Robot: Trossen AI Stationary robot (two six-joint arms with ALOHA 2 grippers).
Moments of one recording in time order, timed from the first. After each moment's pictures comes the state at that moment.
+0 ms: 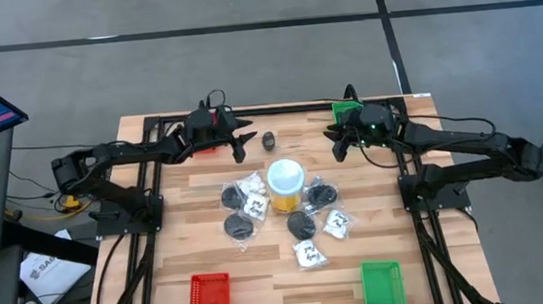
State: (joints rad) left arm 0.51 1.42 0.69 0.43 0.09 0.13; right arm -0.44 1.02 0.60 -0.04 0.08 0.15
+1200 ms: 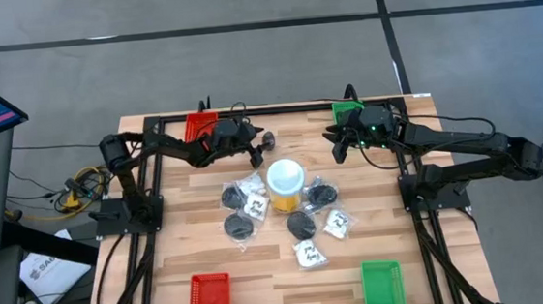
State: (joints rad) left arm 0.47 1.82 0.74 0.70 0.00 0.12; right arm -0.42 1.02 0.60 -0.04 0.08 0.15
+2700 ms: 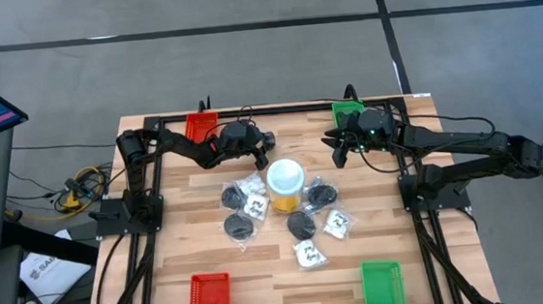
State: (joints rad) left arm 0.47 1.96 0.79 0.74 0.00 0.12; right arm -0.37 1.02 0.60 -0.05 0.08 0.15
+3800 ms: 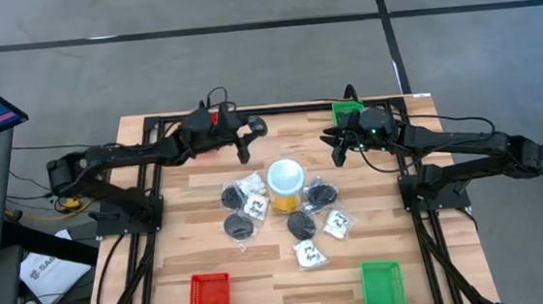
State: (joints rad) left arm 0.39 1.35 0.79 0.40 0.00 0.13; right arm -0.37 1.02 0.60 0.00 0.08 0.15
